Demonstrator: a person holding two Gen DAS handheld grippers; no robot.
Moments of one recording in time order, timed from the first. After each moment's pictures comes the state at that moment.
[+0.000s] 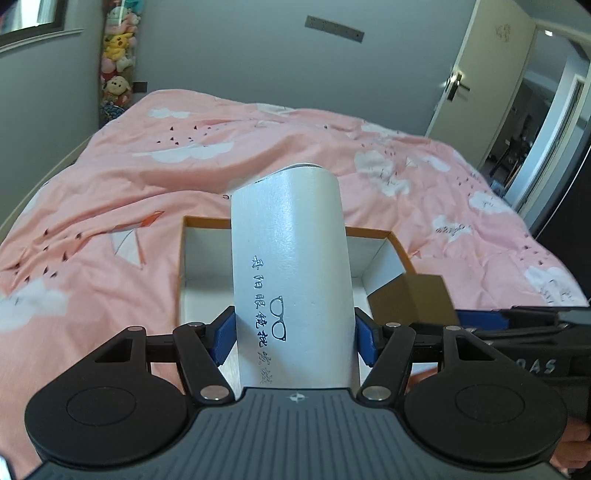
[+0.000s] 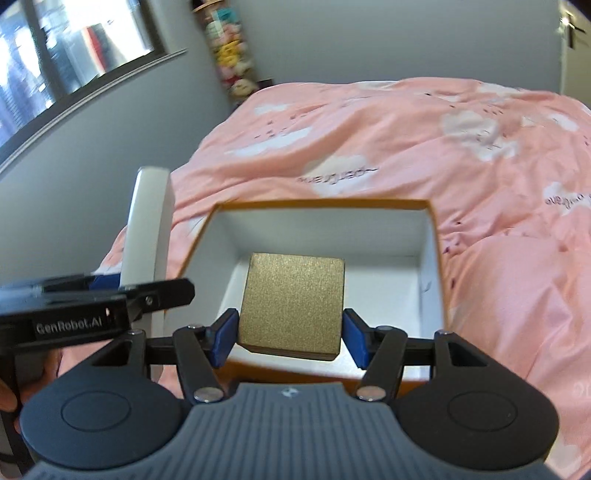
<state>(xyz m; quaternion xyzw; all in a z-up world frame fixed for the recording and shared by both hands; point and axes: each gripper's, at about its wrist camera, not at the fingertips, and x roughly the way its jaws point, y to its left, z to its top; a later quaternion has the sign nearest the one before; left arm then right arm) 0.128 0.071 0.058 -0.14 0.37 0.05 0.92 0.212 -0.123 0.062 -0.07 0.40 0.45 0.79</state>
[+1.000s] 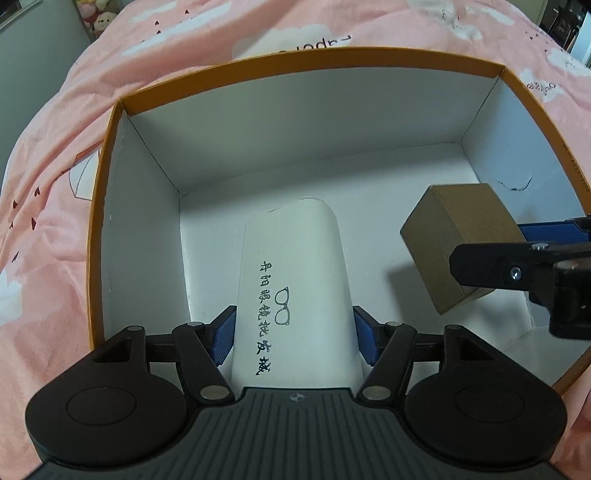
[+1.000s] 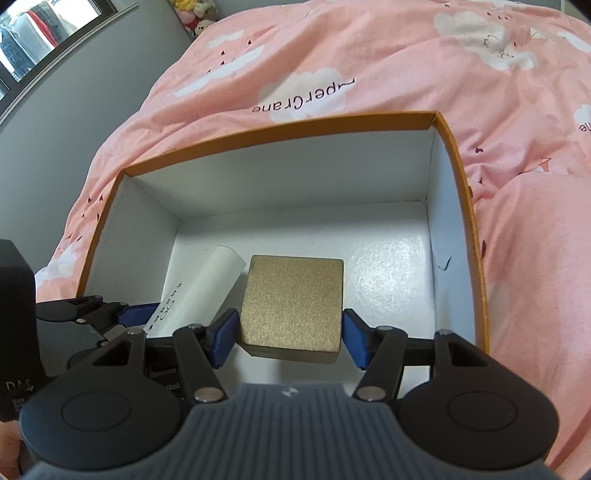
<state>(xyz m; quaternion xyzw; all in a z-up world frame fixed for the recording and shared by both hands) 0.211 0.064 -0.060 -0.04 0.57 0.10 0.82 0.292 -0.066 -0.029 -0.08 0.52 0.42 0.74</state>
